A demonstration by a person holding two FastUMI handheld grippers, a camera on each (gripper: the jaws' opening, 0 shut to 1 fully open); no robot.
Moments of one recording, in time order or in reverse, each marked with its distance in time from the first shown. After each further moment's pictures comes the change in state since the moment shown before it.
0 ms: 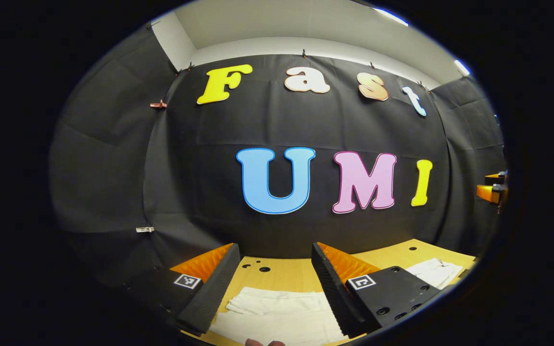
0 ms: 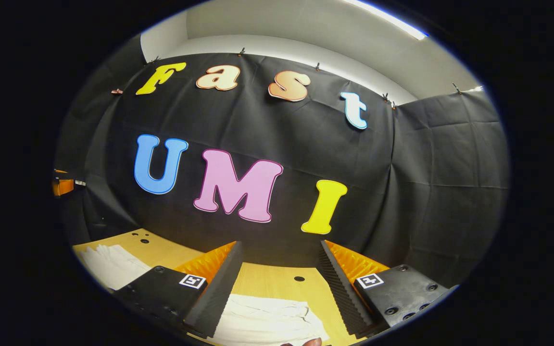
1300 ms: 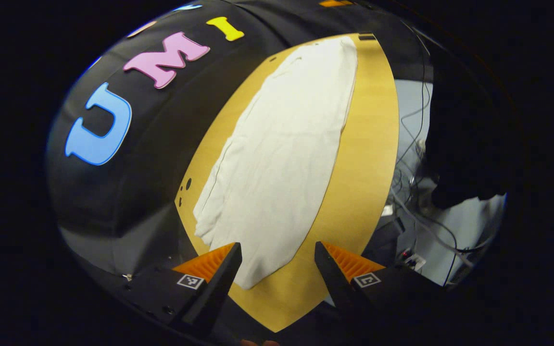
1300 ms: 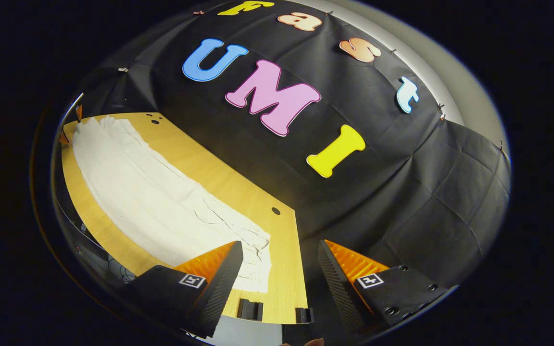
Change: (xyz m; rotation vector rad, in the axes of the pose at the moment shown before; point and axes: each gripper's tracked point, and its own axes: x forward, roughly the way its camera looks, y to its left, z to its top) left arm -0.075 0.064 -0.375 1.139 0.697 -0.641; right arm -0.084 -0.051 -0.180 -0.484 0.382 0.096
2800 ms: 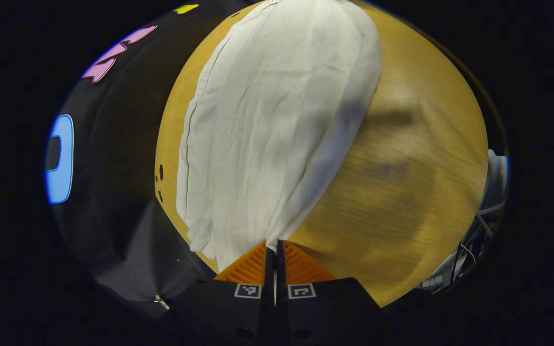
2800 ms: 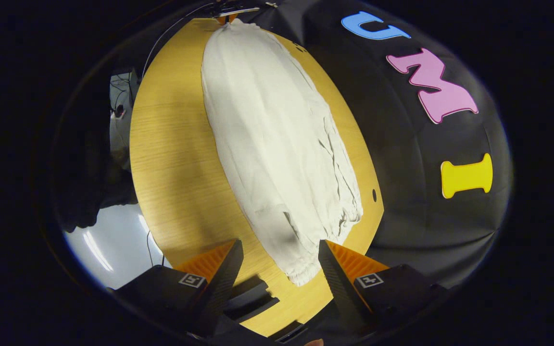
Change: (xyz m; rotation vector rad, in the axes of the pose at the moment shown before) left arm 0.091 0.033 0.004 0.128 0.296 -0.131; right arm 0.107 0.107 -0.193 -0.629 0.123 0.588
